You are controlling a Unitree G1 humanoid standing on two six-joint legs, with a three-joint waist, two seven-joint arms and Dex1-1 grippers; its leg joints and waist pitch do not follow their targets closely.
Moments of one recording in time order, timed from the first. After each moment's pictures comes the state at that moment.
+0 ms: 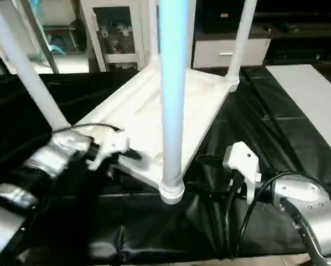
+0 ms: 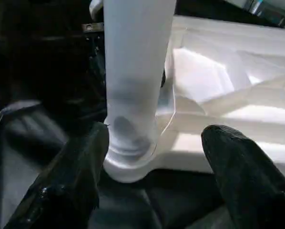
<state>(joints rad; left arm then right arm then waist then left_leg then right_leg) -0.79 0.34 -0.42 0.89 0.07 -0.11 -1.33 -0.01 -0.76 0.00 -0.31 0.39 0.36 1.02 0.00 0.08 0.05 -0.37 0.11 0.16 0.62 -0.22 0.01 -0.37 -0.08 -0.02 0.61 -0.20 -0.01</state>
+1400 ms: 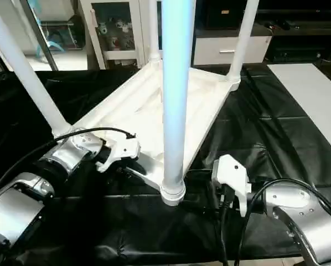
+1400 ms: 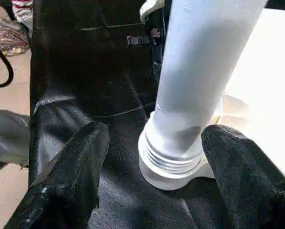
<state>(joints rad) -0.88 0.27 -0.42 1.12 0.15 -0.20 -1.33 -0.01 -0.75 0.09 -0.33 0.39 0.36 1.05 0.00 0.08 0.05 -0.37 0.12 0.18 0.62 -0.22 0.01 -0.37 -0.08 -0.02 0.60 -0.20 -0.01</state>
